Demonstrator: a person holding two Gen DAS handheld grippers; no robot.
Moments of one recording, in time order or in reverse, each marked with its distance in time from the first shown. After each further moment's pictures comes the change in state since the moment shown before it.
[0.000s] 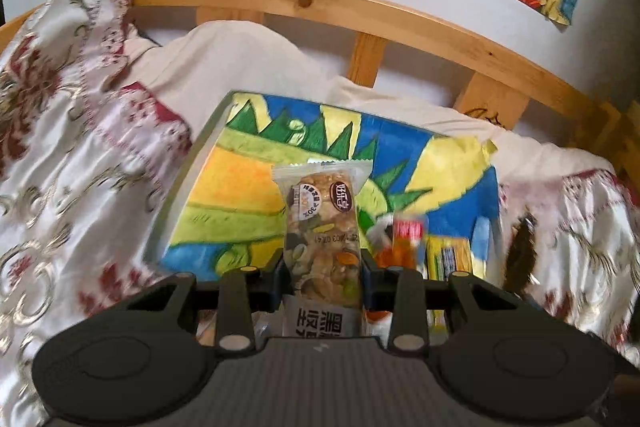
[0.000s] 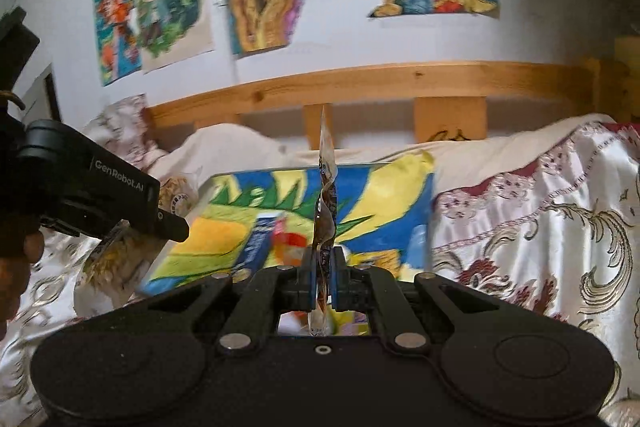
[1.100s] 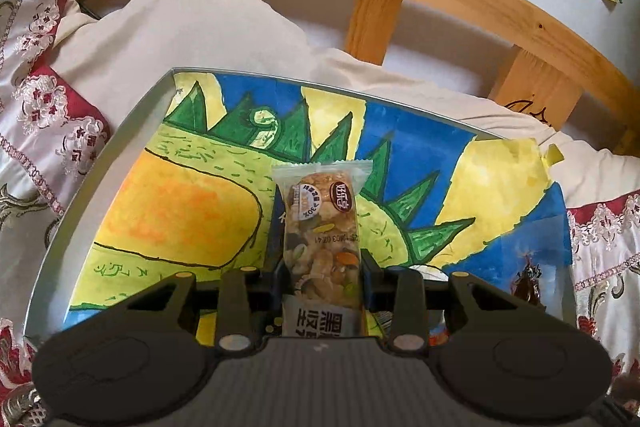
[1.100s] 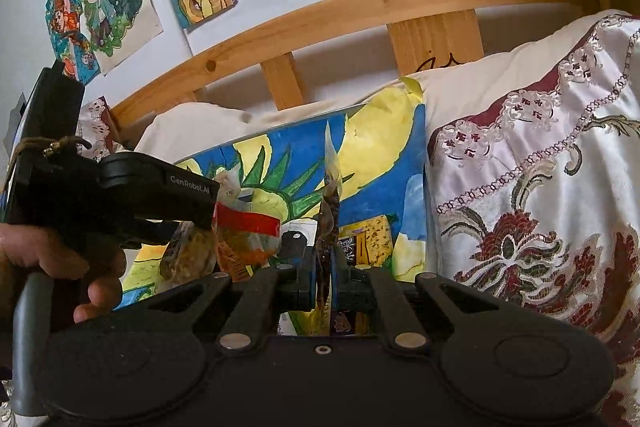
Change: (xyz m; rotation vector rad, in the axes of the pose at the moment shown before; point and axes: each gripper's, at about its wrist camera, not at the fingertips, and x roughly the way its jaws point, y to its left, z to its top) left arm 0.129 -0.012 0.016 0.004 0.001 0.000; right arm 0.084 -0.035 -0.019 0.164 0.096 0.038
